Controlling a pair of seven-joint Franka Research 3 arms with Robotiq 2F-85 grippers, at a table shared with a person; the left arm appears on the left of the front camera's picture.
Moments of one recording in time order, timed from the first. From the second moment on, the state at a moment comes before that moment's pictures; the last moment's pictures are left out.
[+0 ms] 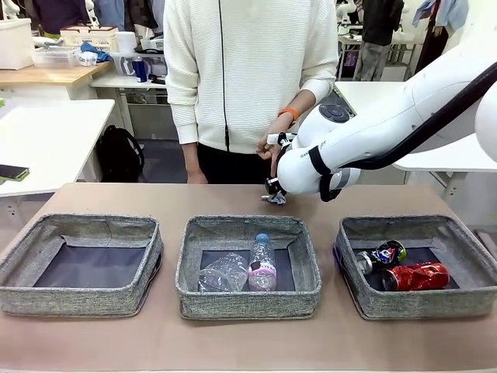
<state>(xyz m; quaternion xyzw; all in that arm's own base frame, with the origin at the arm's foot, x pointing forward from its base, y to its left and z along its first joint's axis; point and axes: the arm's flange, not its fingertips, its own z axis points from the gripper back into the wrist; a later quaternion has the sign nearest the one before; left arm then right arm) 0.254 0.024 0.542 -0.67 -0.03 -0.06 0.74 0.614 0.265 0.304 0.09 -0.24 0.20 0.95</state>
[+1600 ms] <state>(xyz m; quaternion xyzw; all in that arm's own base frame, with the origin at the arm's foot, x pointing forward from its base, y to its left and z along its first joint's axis) 0.254 0.024 0.542 -0.67 -0.03 -0.06 0.74 0.380 0.182 0.525 0.19 -0.21 0.09 0.95</state>
